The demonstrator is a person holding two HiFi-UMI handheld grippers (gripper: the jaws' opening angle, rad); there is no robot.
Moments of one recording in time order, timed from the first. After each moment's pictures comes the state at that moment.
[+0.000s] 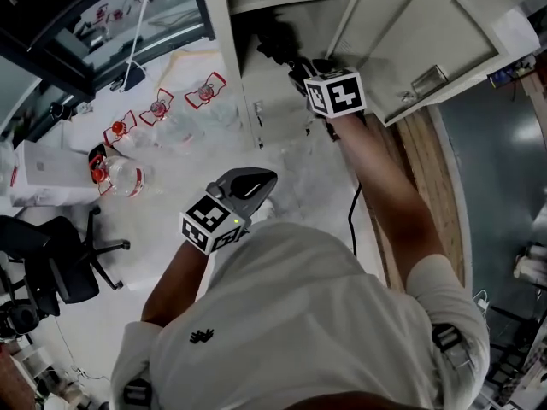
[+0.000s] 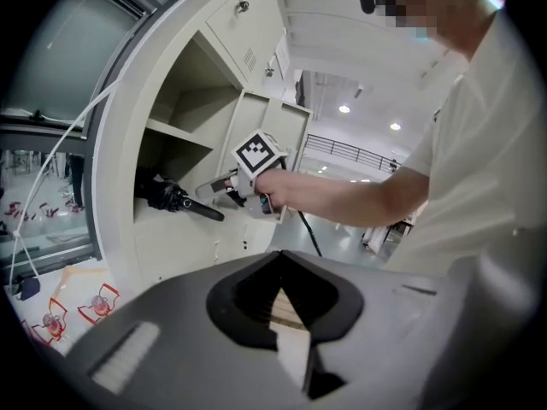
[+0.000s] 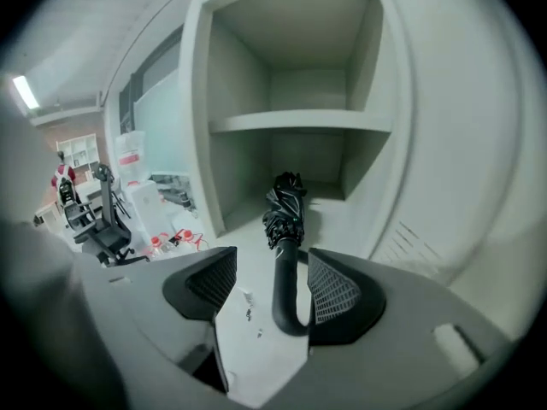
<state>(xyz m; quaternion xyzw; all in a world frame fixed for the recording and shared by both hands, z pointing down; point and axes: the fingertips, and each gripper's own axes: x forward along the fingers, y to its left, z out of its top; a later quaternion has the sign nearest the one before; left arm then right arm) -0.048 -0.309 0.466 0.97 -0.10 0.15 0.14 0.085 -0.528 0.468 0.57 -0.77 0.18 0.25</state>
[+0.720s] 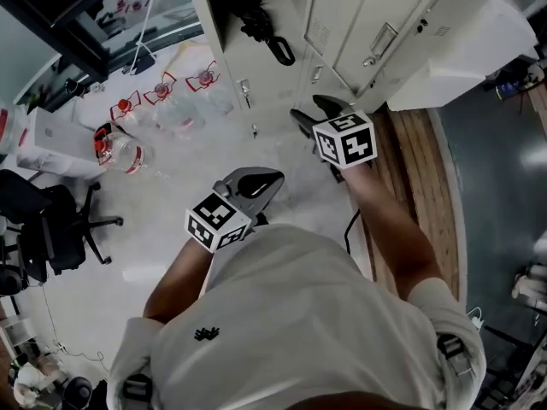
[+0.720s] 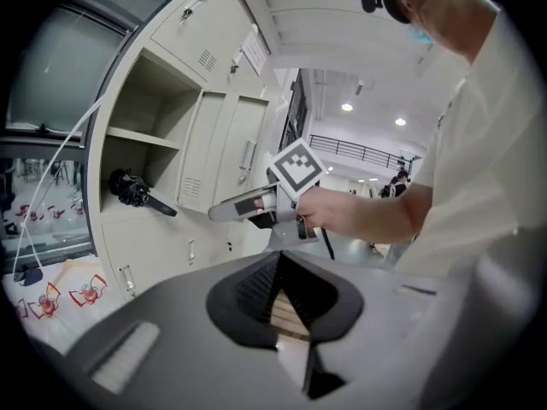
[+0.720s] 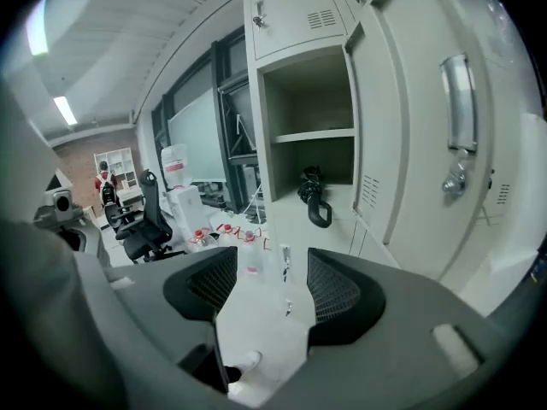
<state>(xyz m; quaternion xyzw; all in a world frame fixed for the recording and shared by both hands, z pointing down) 0.030 -0.180 0.460 0.97 -0.13 0.15 0.13 0.111 -0.326 0.464 0.50 -0.82 0.18 0.20</state>
